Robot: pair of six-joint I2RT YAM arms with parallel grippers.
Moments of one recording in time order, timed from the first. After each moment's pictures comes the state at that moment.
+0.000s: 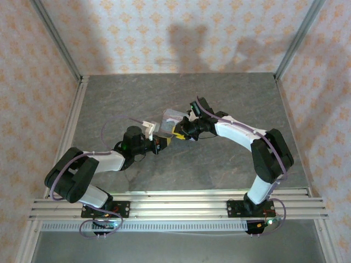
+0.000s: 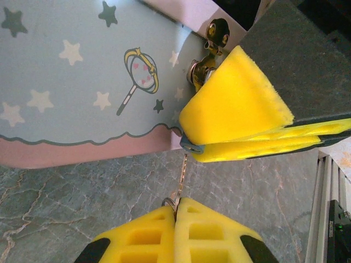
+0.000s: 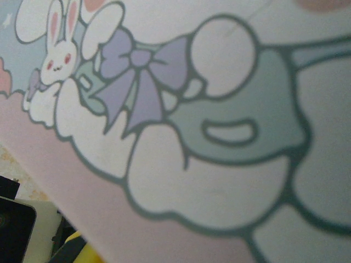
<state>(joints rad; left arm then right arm) -0.44 1.47 0.43 0.63 0.52 -0.47 0.58 1.71 1.17 -0.39 -0.59 1.02</state>
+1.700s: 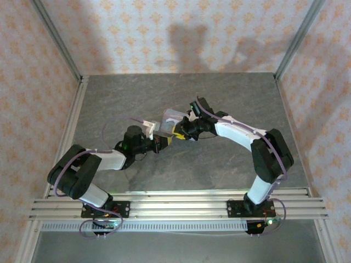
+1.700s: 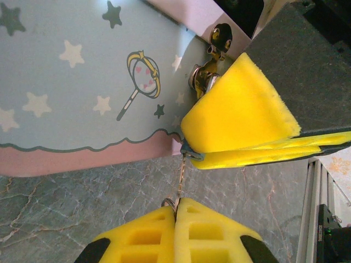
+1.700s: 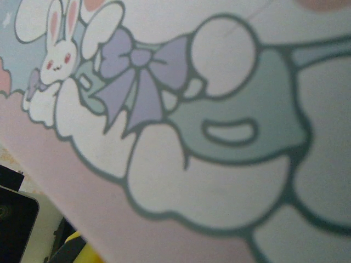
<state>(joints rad) -0.44 1.51 0.44 0.68 0.55 -0.52 0.58 1.71 1.17 -0.39 -0.59 1.02</state>
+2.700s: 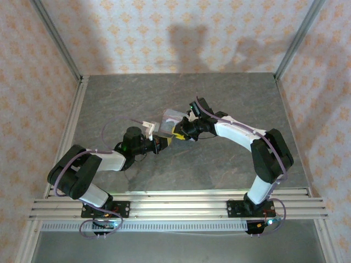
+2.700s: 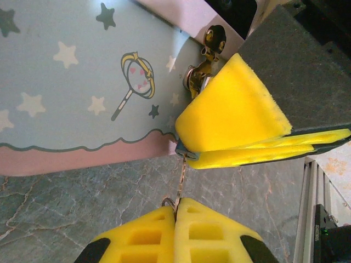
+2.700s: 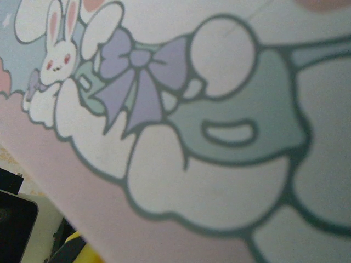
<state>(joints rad) -0.44 1.51 0.42 0.72 0.55 -0.53 0.59 1.71 1.17 -0.39 -0.59 1.02</state>
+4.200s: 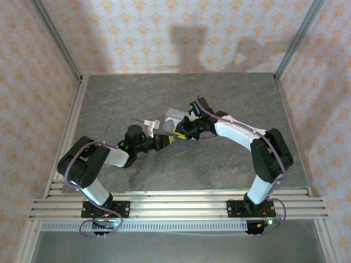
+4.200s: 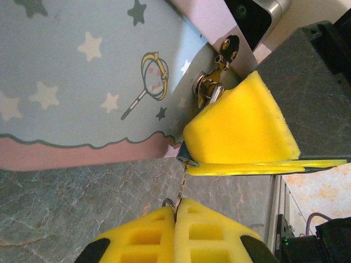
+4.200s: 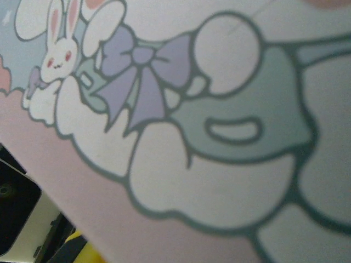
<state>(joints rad) -0.42 1.65 0.46 0.86 0.65 -0.70 0.59 1.71 1.18 -0.41 -0.54 1.01</state>
